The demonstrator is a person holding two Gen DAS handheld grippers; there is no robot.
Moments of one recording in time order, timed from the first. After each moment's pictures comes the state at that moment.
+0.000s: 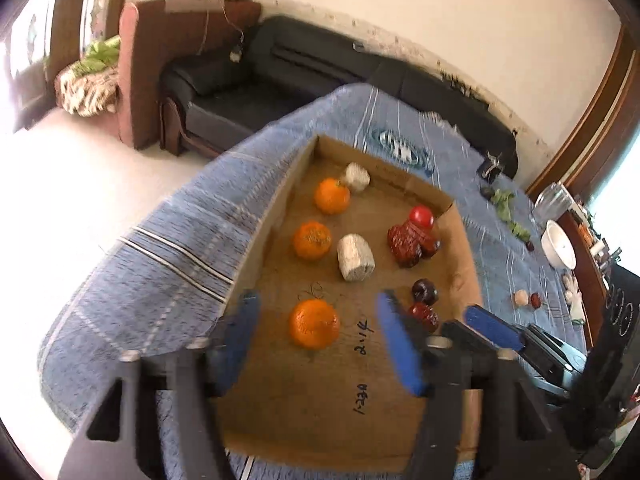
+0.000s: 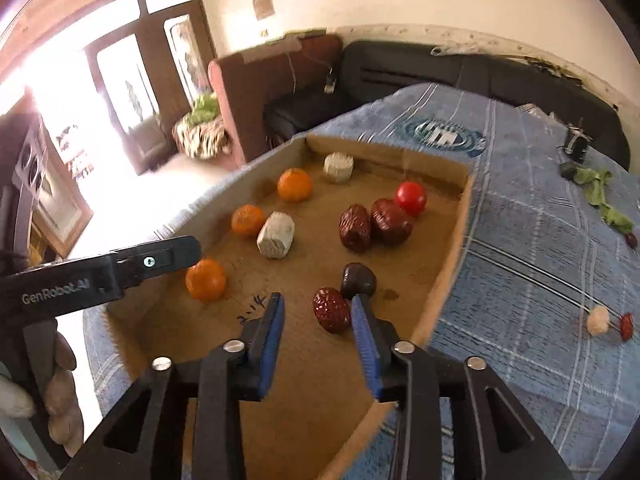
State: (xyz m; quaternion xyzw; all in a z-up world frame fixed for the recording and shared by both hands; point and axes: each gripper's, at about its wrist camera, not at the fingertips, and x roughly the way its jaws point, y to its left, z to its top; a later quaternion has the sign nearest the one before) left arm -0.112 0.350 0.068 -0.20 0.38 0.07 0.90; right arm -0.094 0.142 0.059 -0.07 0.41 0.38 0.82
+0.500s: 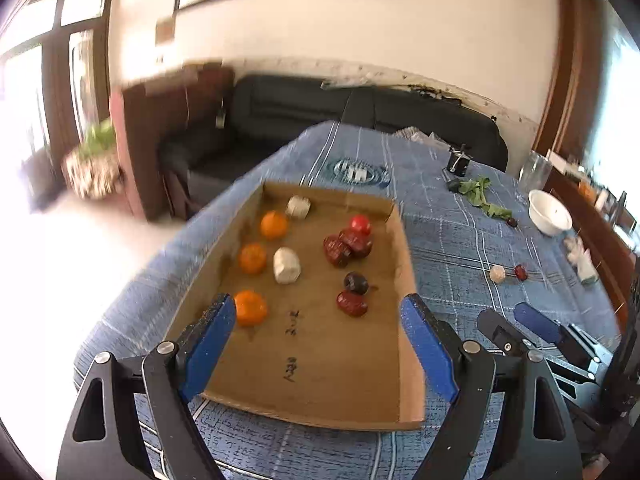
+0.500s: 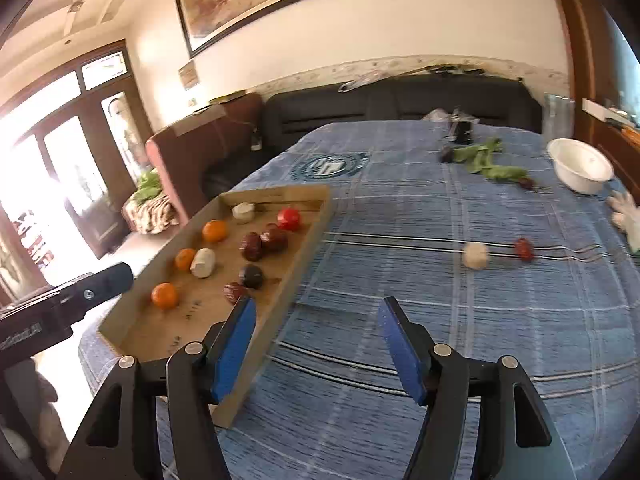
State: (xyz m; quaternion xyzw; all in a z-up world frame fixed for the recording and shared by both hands) left arm -0.149 0.240 0.114 -0.06 0.32 0.08 0.94; right arm -0.119 0.028 0.085 0.01 0.37 0.26 0.89
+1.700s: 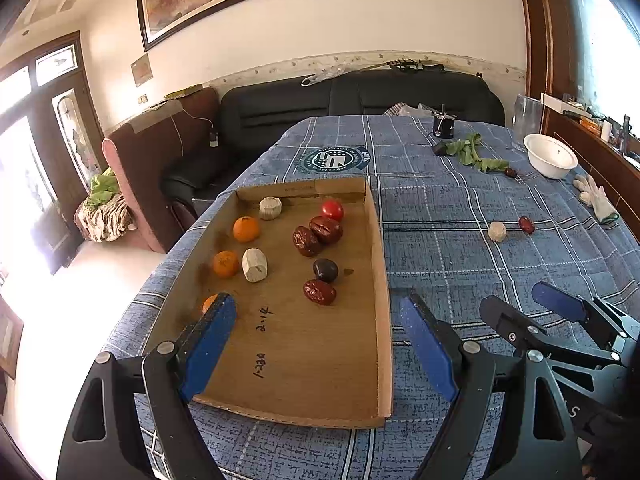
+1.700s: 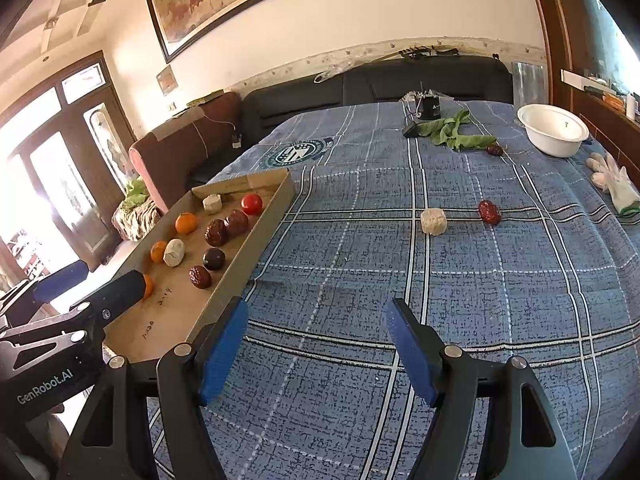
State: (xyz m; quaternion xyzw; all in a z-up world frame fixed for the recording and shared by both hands) left arm -0.135 0.179 0.097 0.04 0.34 0.09 0.93; right arm -0.114 -0.005 0.067 0.03 0.40 0.24 0.88
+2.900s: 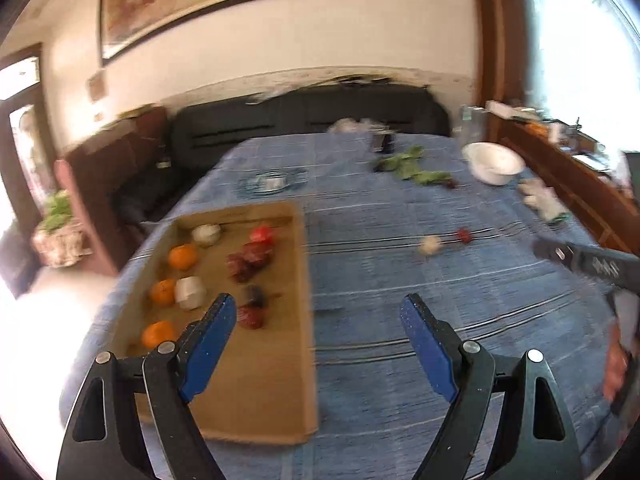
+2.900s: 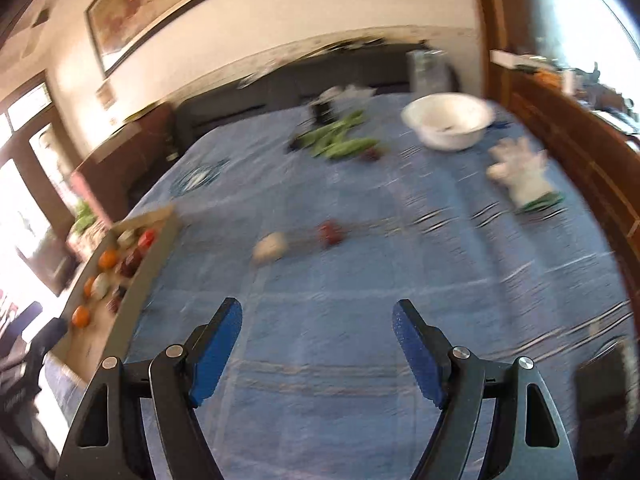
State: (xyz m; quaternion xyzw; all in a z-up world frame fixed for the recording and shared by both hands) left arm -0.132 0.140 0.109 0.03 0.32 -0.02 0.95; right arm -0.057 -0.148 0.106 0.05 0.42 0.12 0.90
